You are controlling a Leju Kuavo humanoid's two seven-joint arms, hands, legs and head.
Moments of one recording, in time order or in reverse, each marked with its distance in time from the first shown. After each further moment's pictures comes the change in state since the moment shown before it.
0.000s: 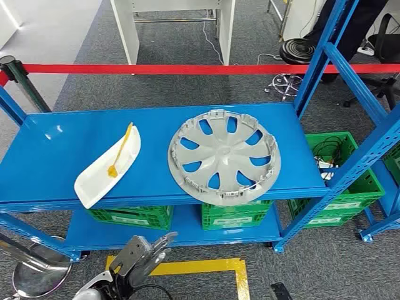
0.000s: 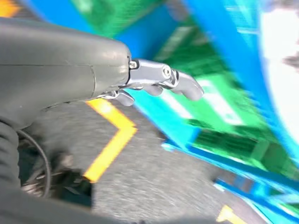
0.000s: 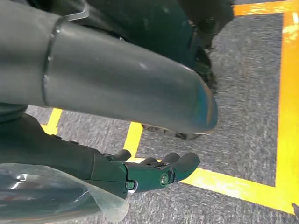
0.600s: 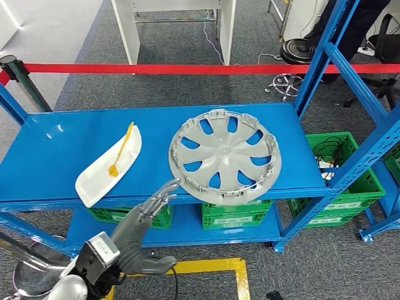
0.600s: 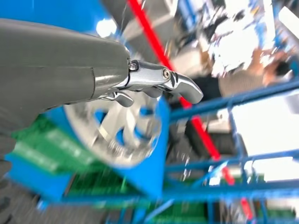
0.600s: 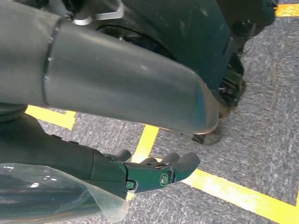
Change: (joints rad) left arm -0.039 -0.003 0.072 -0.437 -0.224 0.114 -0.087; right arm 0.030 -0.033 0.029 -0.058 0.065 -0.008 0.046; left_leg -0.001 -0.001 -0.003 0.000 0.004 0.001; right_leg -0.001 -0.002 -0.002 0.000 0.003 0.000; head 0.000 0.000
